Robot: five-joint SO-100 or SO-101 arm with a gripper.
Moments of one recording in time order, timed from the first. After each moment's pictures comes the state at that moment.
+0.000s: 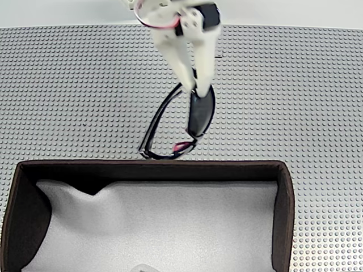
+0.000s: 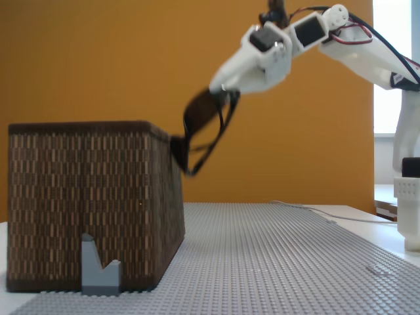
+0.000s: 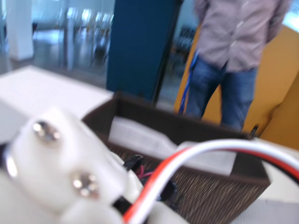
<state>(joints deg) -20.3 97.2 70.8 48.3 -35.4</state>
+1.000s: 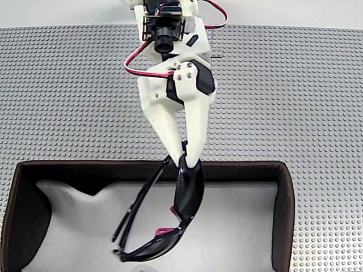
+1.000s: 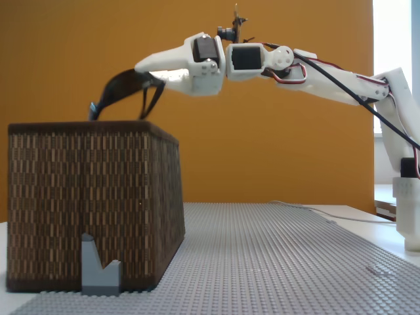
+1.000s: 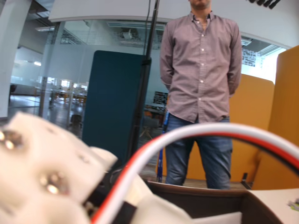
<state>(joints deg) -15.3 69.4 55.0 16.5 -44.5</state>
